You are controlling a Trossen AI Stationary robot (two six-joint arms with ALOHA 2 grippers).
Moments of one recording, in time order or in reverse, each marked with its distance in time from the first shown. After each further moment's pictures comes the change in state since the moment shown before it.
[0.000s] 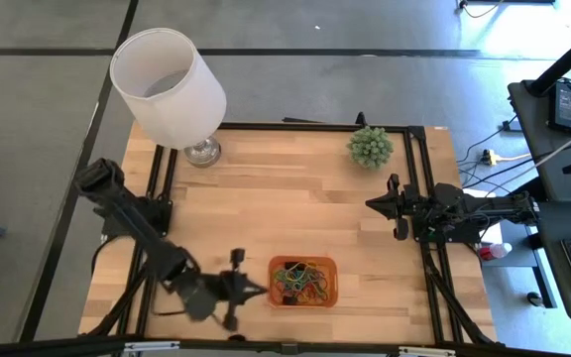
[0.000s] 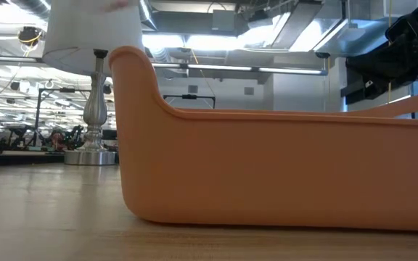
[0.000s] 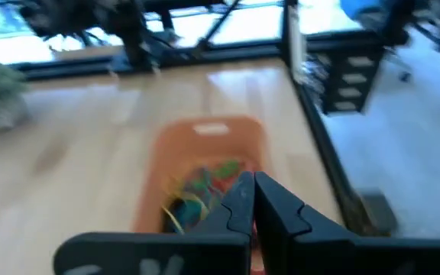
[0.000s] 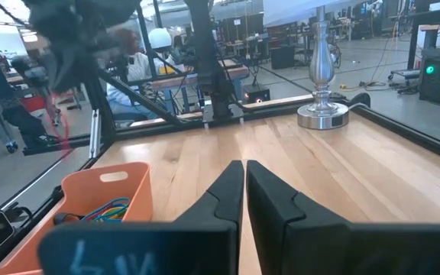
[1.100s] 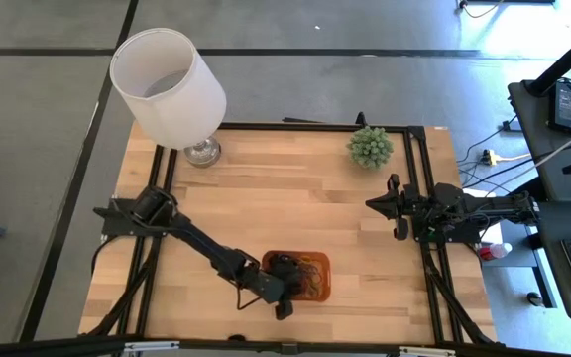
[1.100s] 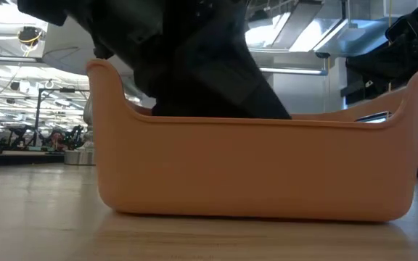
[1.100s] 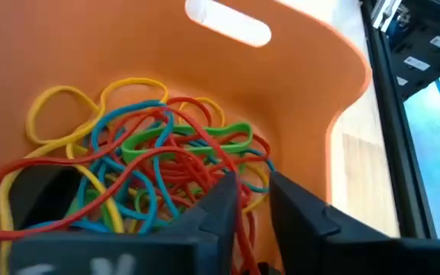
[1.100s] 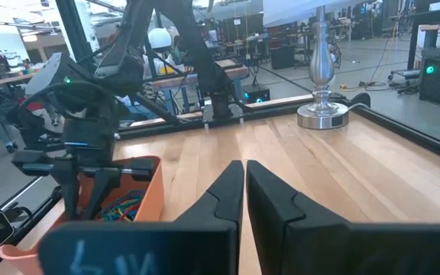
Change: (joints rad) left arm 0.288 0.478 0.089 0.293 0.372 -0.359; right arm 0.000 0.000 0.000 0.000 0.000 0.000
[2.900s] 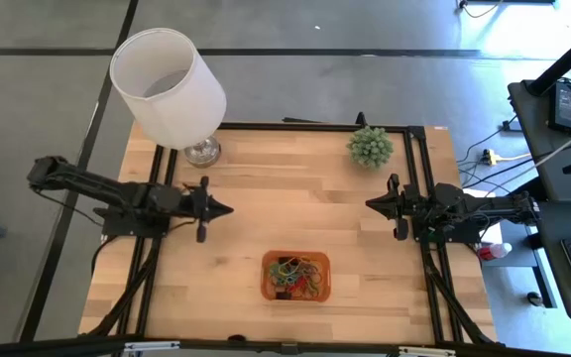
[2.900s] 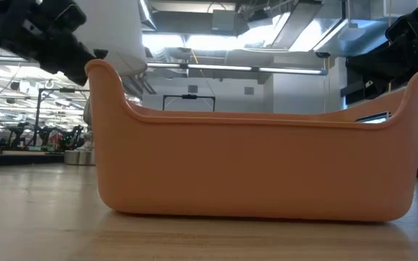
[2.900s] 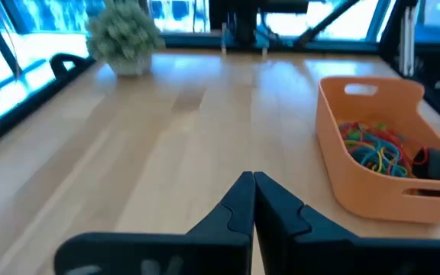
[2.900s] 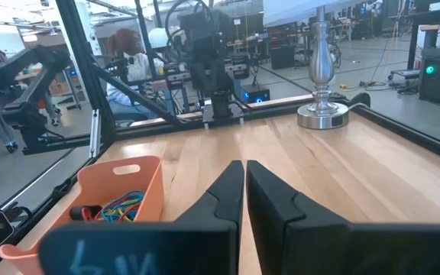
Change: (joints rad) left arm 0.310 -1.417 -0.964 -0.113 0.078 0.578; right arm 0.000 0.000 0.000 0.000 0.000 0.000
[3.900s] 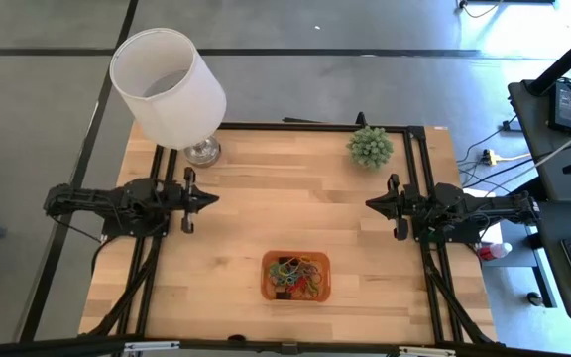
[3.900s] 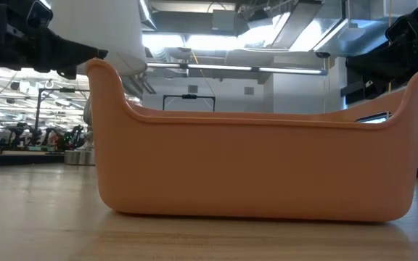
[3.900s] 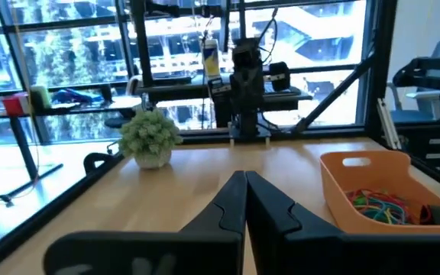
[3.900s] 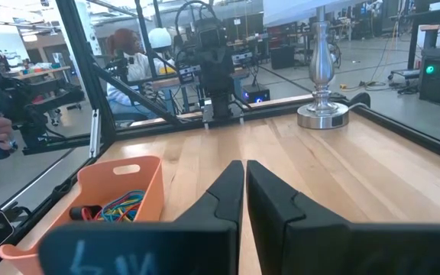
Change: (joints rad) left arm 0.151 -0.607 -0.226 -0.002 0.130 0.191; right arm 0.000 0.000 0.000 0.000 0.000 0.000
